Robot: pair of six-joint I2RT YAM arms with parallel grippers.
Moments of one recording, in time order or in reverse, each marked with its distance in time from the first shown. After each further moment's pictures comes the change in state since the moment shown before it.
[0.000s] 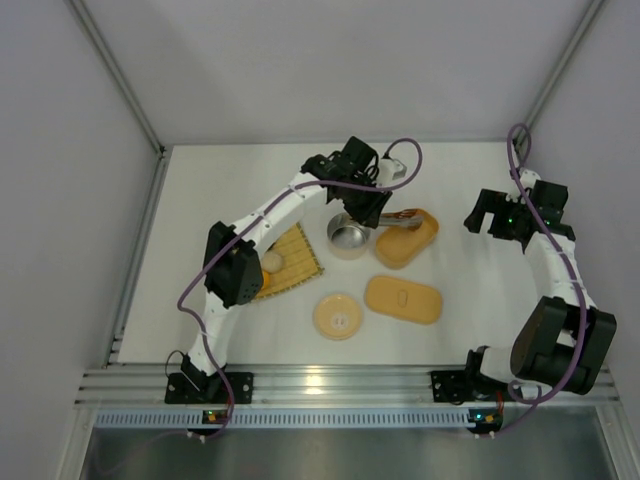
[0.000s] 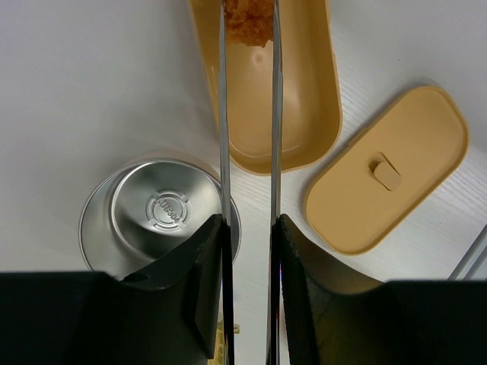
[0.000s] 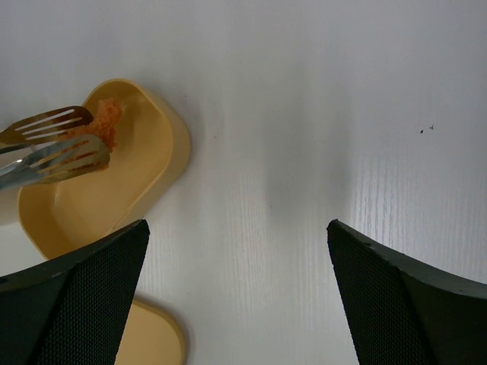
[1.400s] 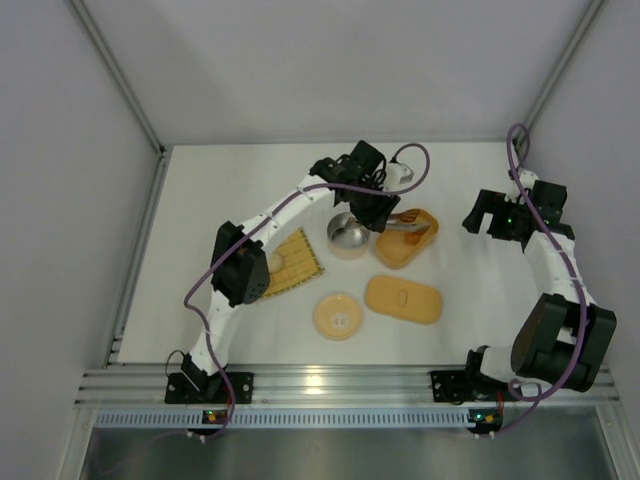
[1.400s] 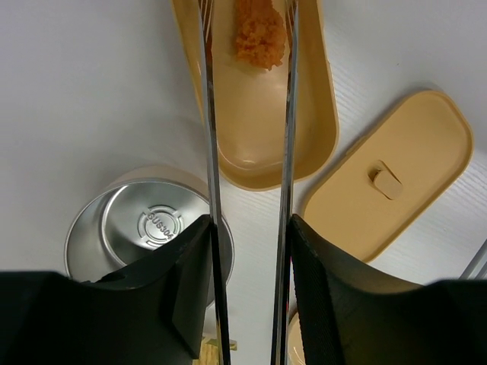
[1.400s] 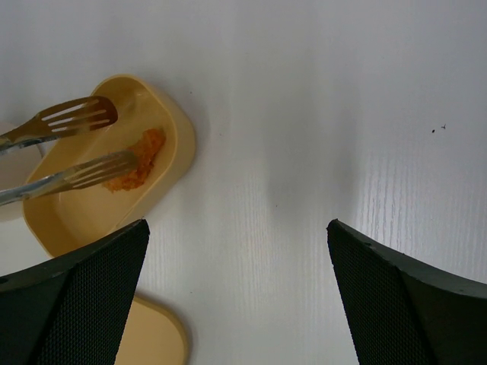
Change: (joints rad) left arm -0.026 0.052 0.029 0.002 -0.006 0.004; right arm 0.000 0.014 0.000 0.001 -0.018 0.000
